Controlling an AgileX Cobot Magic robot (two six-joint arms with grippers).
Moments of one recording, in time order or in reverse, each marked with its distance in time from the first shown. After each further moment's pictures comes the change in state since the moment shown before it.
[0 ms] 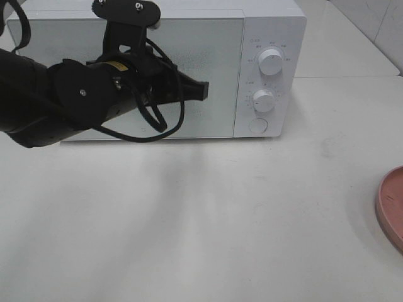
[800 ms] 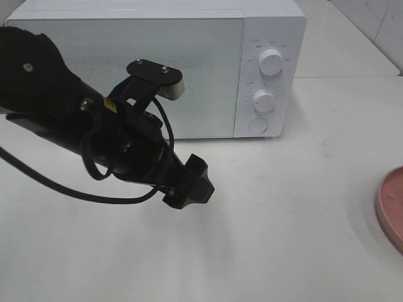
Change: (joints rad) left arm 0.003 -0.167 0.024 0.319 0.861 -0.184; right arm 0.000 0.000 0.000 0.000 0.000 0.000
